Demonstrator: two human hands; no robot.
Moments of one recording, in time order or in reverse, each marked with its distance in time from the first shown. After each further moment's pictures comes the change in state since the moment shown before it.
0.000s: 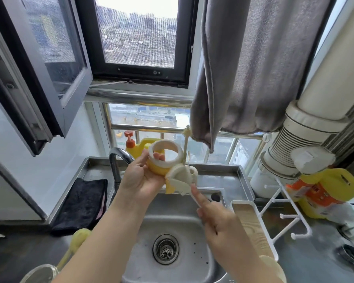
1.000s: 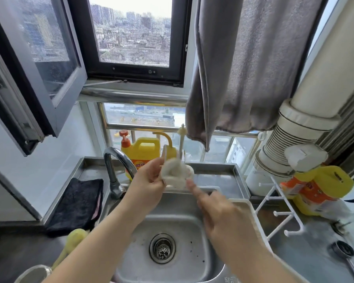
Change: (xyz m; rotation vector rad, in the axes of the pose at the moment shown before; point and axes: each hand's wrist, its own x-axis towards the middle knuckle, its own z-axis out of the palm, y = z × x) left_hand -0.014 -0.021 -0.023 1.267 -0.270 0.459; right_hand 0.008 -0.019 -0.024 -0.335 -0.063 0.096
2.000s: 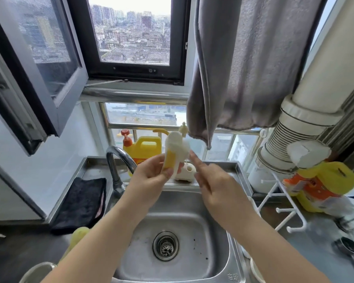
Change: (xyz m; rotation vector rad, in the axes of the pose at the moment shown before) left_hand -0.002 0.007 0.000 -0.208 -0.007 0.009; right_hand 0.041 0.009 -0.002 0.192 0.048 -0.089
